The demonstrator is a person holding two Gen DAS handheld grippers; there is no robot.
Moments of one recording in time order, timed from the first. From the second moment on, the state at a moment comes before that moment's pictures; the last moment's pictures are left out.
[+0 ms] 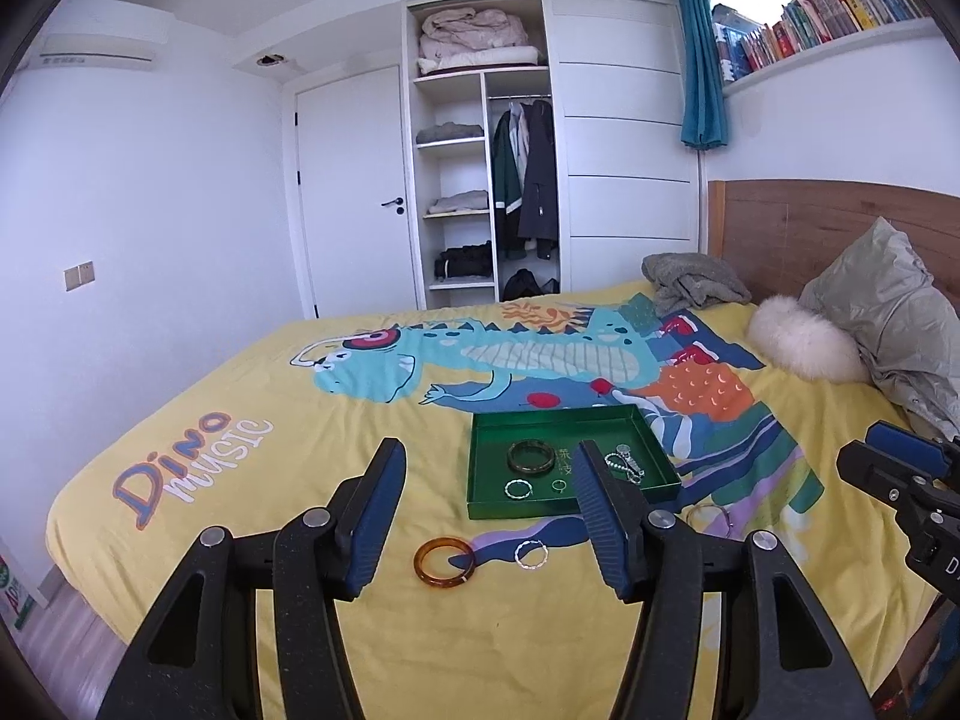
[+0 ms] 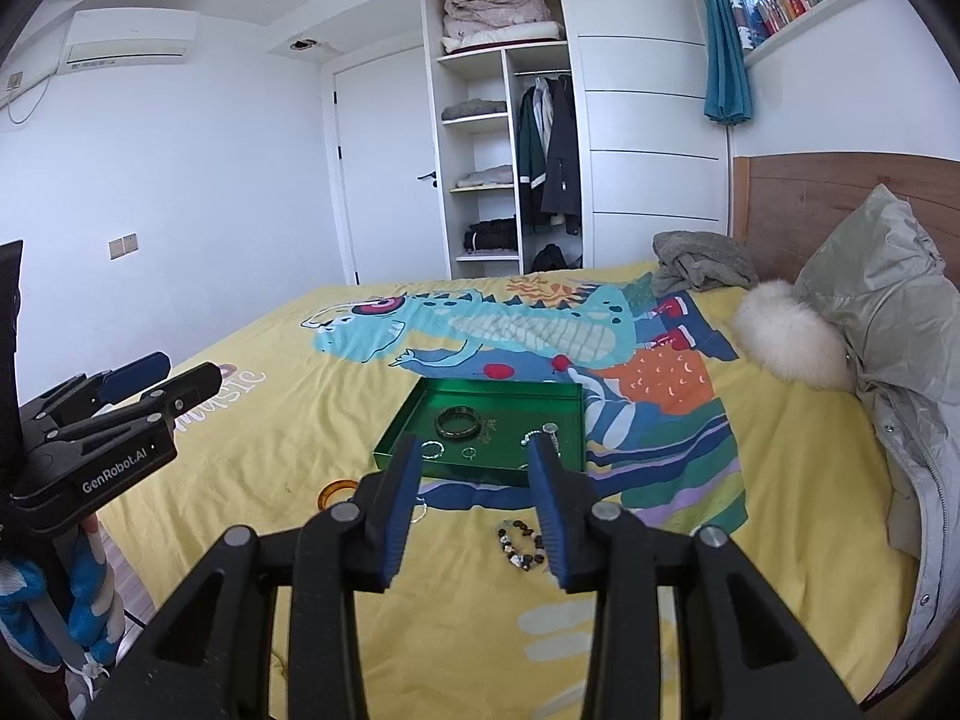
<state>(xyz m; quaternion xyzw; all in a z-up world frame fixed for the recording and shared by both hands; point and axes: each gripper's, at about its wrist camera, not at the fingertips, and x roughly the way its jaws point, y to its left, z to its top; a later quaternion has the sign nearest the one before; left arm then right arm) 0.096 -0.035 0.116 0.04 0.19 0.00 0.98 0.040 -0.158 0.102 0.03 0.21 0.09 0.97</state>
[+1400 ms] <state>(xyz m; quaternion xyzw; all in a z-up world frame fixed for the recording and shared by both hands) 0.205 0.030 -0.055 0.09 0.35 -0.01 0.93 0.132 -0.187 -0.037 0.06 0.35 0.08 0.93</state>
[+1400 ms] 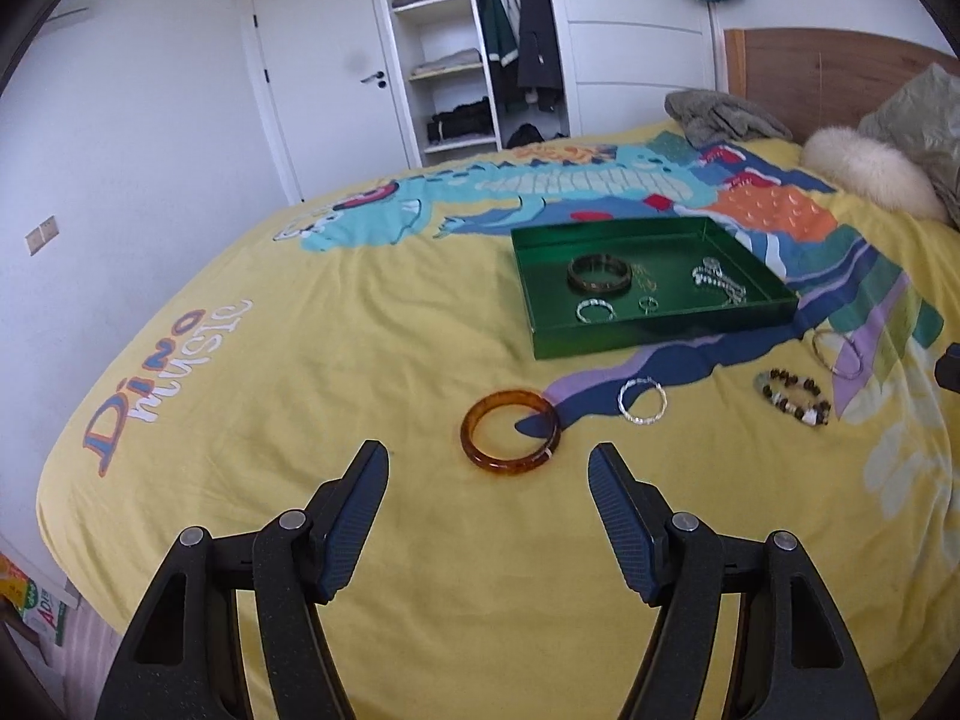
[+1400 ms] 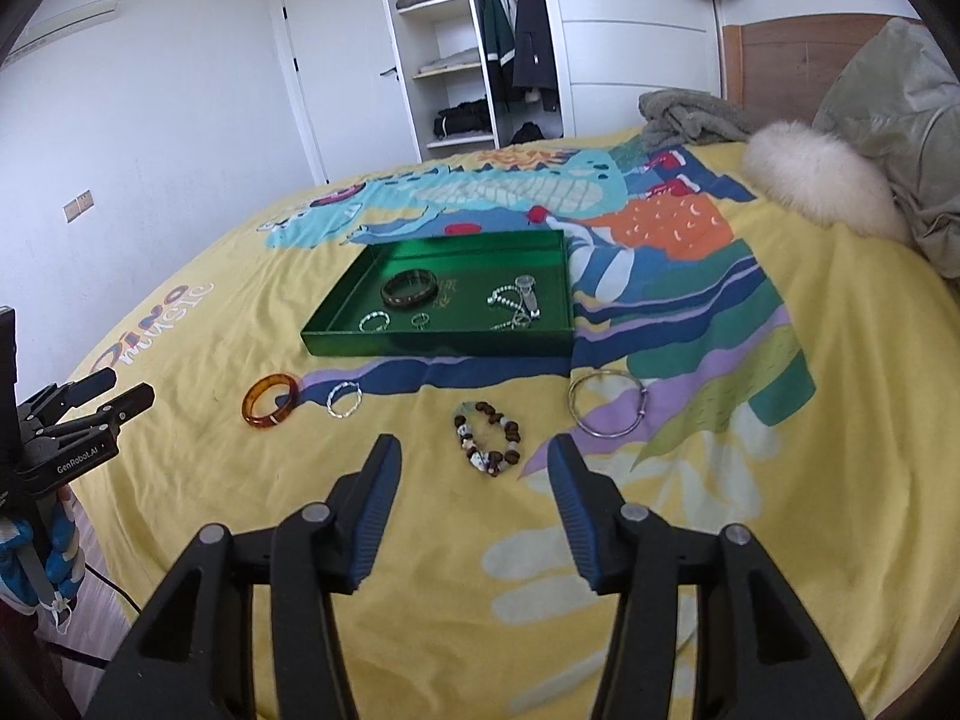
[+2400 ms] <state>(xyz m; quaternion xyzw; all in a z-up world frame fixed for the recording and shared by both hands) 0.316 0.002 -0.163 0.11 0.45 -0.08 0.88 0.267 -0.155 -0.160 -0.04 0.47 0.14 0.87</state>
